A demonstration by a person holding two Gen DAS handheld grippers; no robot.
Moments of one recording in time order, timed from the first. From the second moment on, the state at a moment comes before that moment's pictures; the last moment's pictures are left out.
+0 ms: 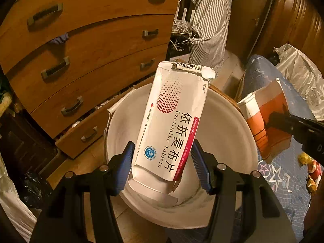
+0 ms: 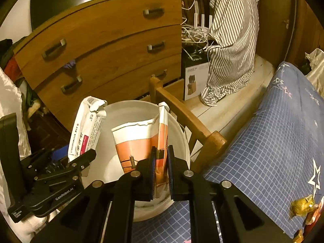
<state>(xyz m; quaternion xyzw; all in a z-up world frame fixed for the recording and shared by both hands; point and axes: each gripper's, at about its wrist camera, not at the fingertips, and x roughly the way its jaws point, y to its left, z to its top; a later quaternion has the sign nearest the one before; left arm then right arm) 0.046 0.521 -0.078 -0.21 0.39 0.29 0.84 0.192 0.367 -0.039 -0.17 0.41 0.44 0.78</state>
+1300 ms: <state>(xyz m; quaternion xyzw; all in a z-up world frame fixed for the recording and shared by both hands) 0.051 0.456 -0.050 -0.16 0.37 0.25 0.88 0.182 0.162 0.002 -0.09 0.31 0.43 0.85</state>
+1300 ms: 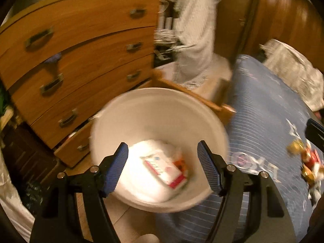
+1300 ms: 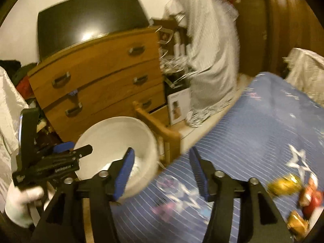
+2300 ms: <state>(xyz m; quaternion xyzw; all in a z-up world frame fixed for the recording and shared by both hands) 0.246 0.064 -0.123 0.16 0.41 -0.20 0.88 0.254 -0.267 -0.151 -0.25 0.38 0.22 0.87</state>
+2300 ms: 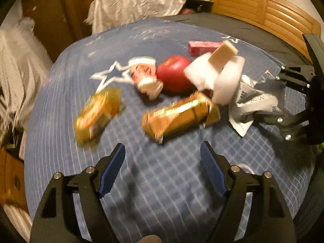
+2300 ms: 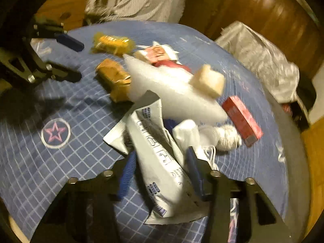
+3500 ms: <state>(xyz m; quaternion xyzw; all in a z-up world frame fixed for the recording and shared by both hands) 0.261 0.018 -0.128 0.22 0.39 -0.31 0.84 0.225 -0.308 -0.145 -0.09 0.49 0.26 0.82</state>
